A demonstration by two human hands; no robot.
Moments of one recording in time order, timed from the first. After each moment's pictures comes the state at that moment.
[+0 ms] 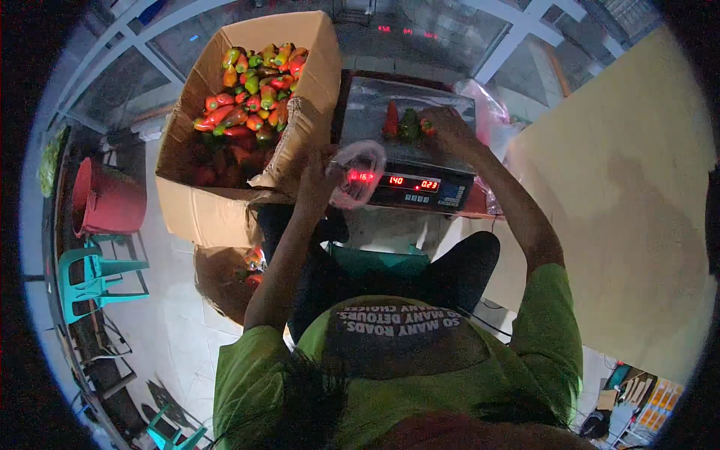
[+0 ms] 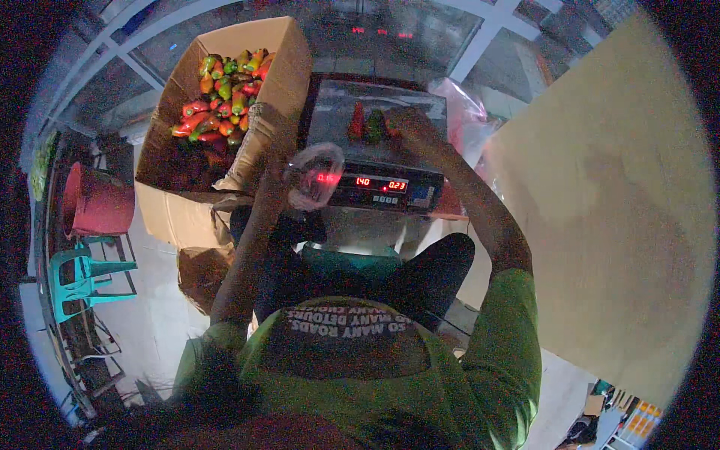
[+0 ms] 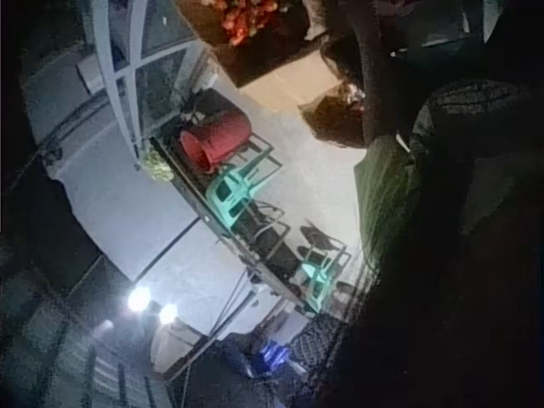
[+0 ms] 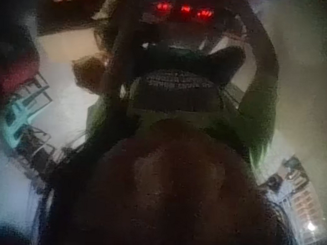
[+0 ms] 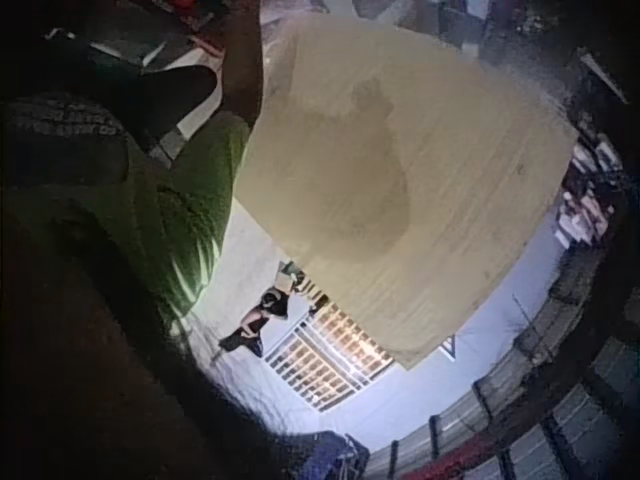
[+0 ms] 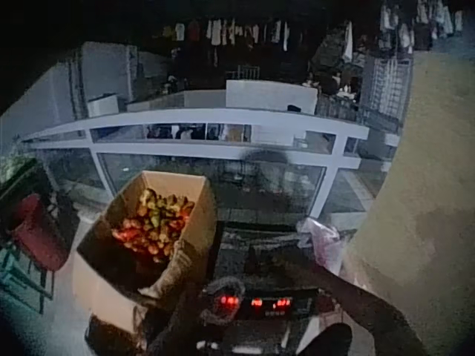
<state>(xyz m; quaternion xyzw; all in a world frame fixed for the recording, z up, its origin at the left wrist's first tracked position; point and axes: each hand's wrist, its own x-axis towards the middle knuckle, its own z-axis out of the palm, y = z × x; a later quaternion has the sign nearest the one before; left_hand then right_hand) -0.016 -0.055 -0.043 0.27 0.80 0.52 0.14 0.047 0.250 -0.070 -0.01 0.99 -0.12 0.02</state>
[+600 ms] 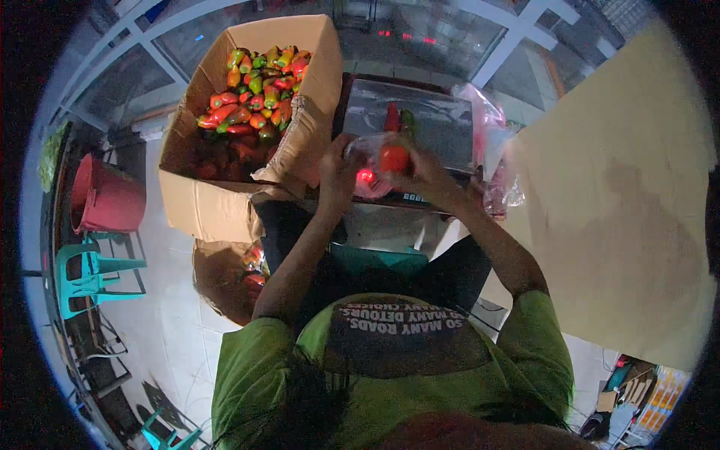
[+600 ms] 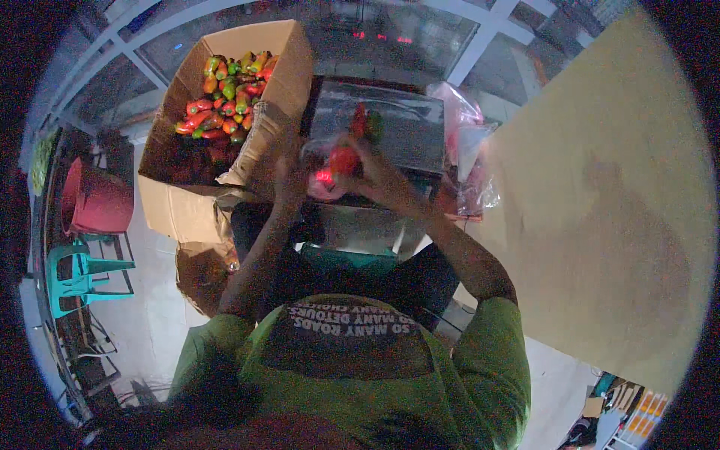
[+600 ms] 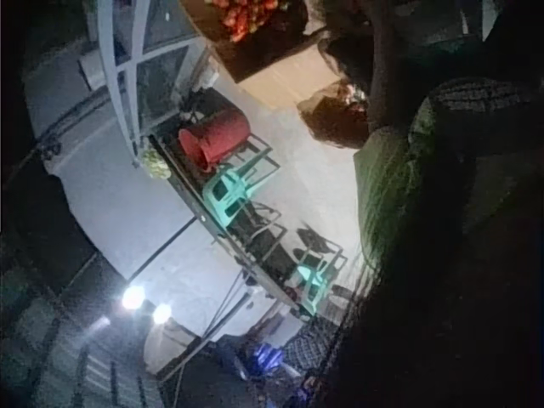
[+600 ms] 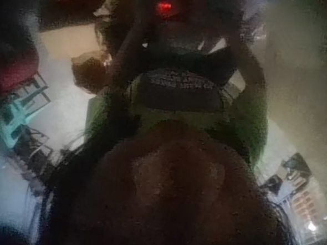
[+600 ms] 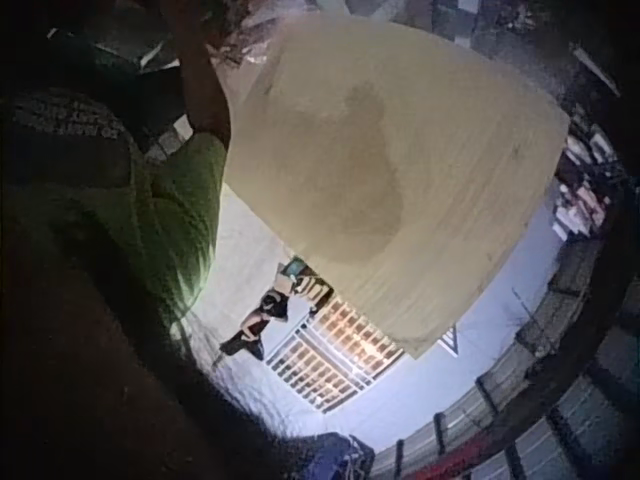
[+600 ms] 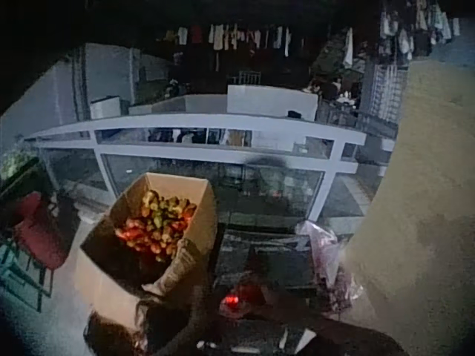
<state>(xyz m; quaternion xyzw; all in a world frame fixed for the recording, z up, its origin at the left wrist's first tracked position) -0.001 -0.025 -0.039 0.23 0.68 0.68 0.14 0.093 0.111 0.010 0.01 0.85 -0.51 -0.12</state>
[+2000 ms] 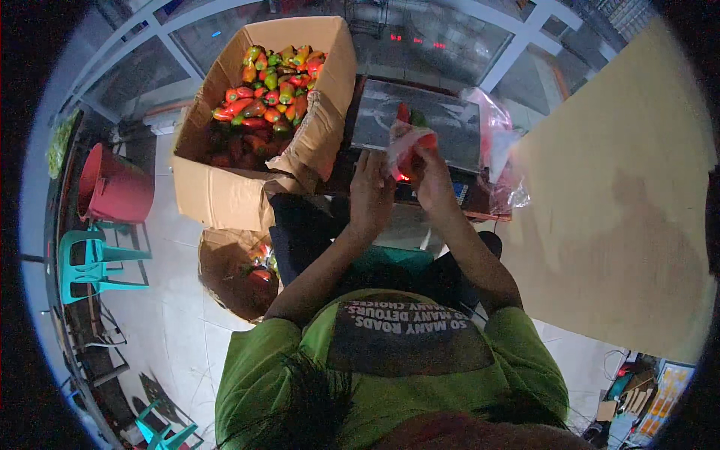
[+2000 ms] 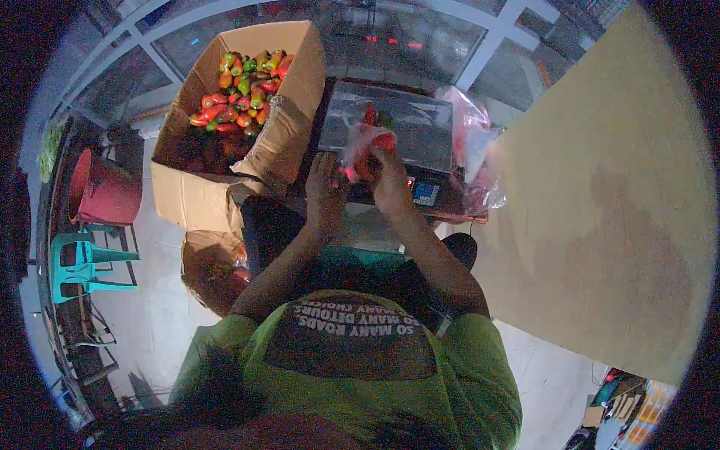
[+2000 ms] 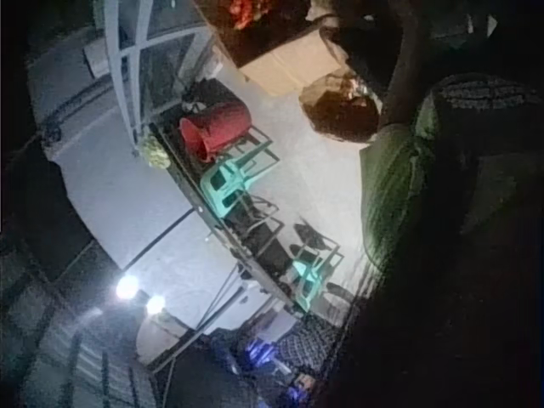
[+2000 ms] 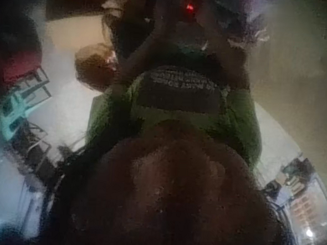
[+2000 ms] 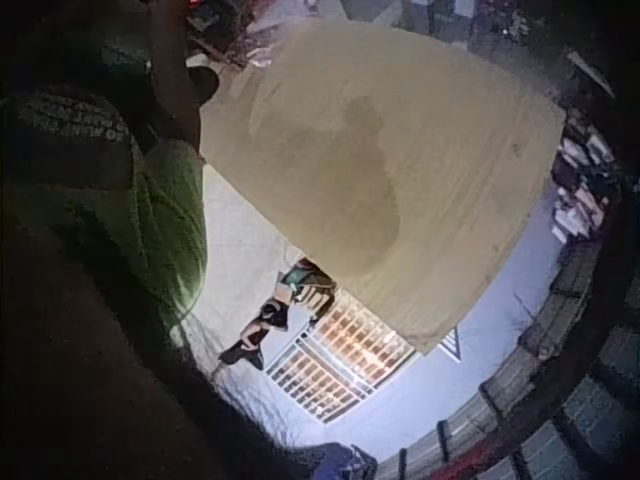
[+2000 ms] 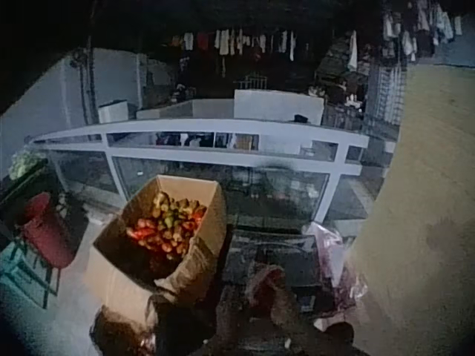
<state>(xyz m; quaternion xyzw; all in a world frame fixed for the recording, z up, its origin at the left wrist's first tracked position) 0.052 -0.026 -0.022 0.35 0.78 0.52 -0.05 0.091 0.092 -0.052 0.17 0.32 -0.91 -0.21</state>
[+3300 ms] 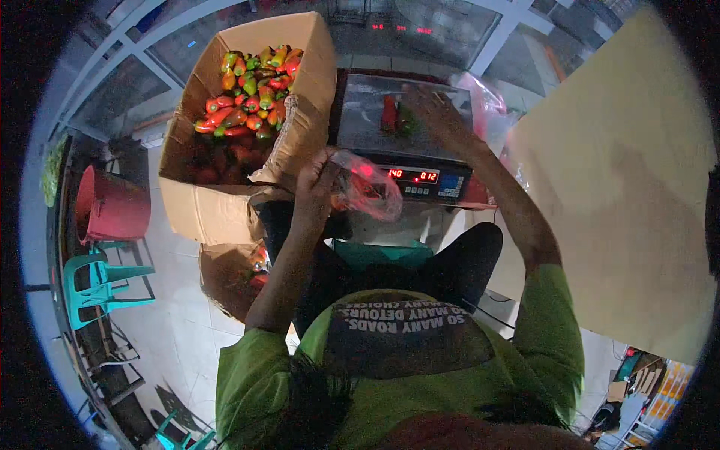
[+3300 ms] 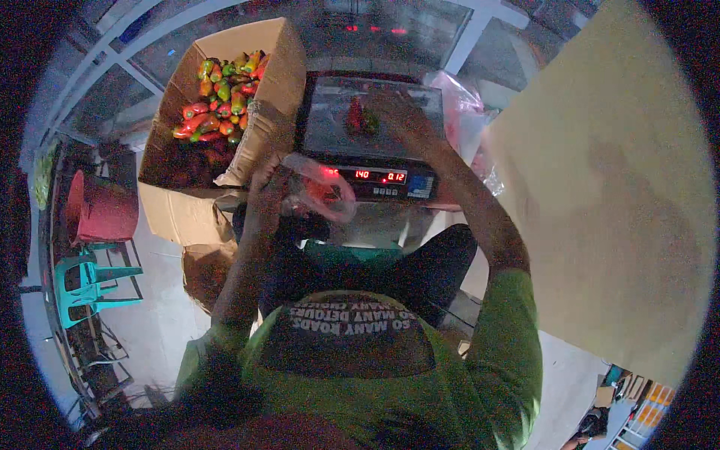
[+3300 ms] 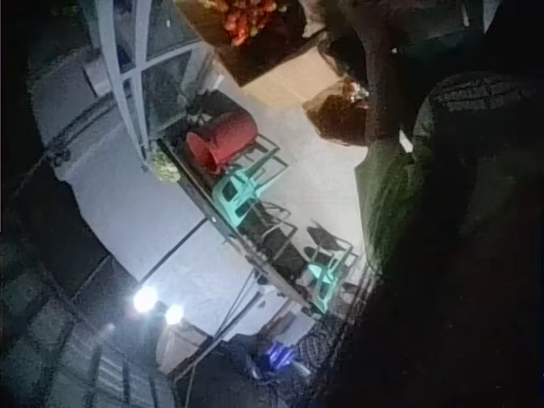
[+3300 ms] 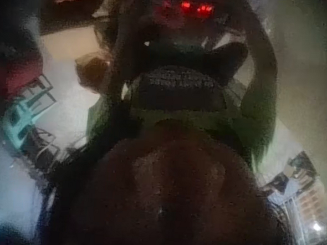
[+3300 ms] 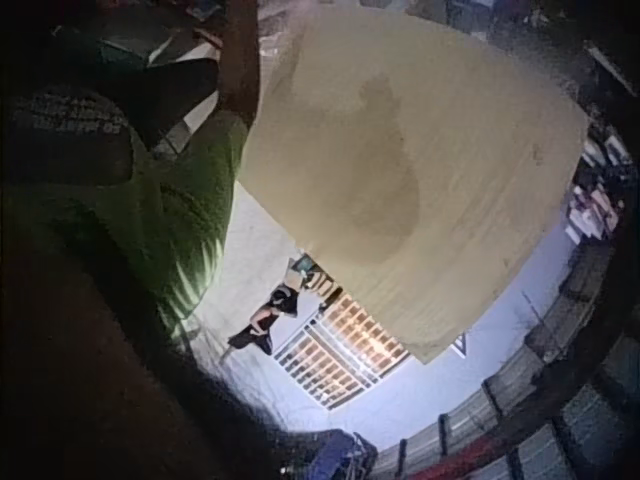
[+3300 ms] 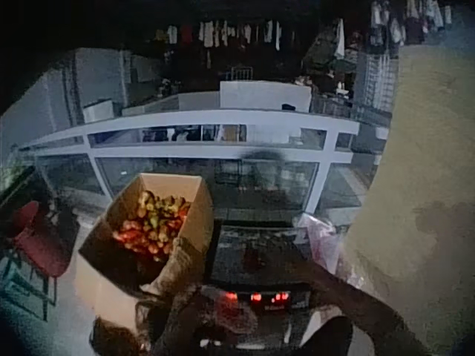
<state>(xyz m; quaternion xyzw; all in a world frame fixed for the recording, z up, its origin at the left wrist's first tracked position) 0.017 -0.065 0.004 0.18 0.56 0.74 0.32 0.056 0.218 -0.047 -0.09 0.97 -0.01 -0.21</state>
